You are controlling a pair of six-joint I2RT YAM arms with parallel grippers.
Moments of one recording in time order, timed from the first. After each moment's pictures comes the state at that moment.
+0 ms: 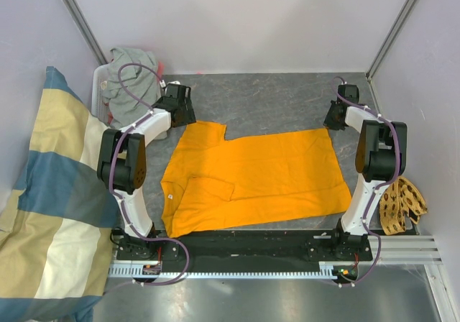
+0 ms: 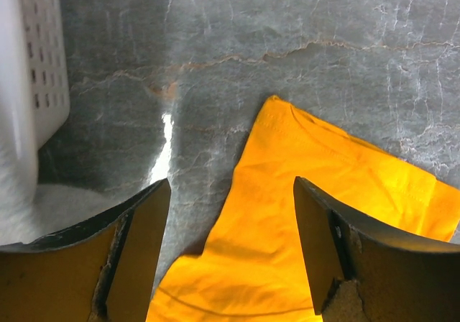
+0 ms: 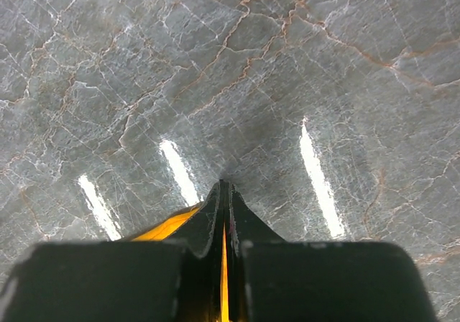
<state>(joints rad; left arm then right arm) -0.22 1.90 1.33 -0.31 -0.25 -0.38 -0.11 2.02 1.36 -0.30 0.05 0.31</state>
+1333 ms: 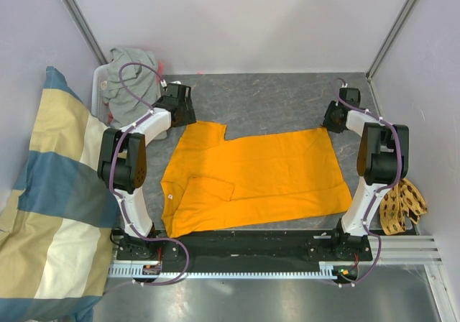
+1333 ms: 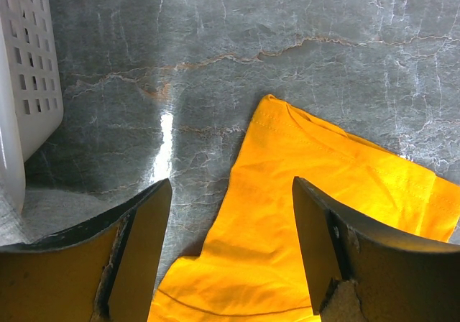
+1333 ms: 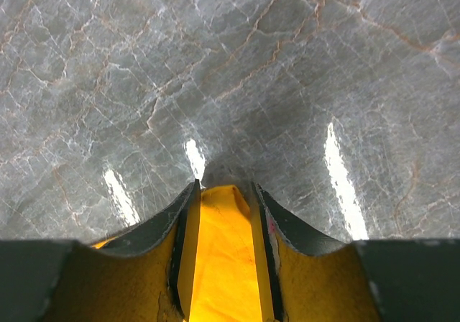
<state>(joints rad) -0.22 1.92 1.36 -0.33 -0.23 -0.36 -0.11 1.98 1.29 -0.22 -0.03 0.34</state>
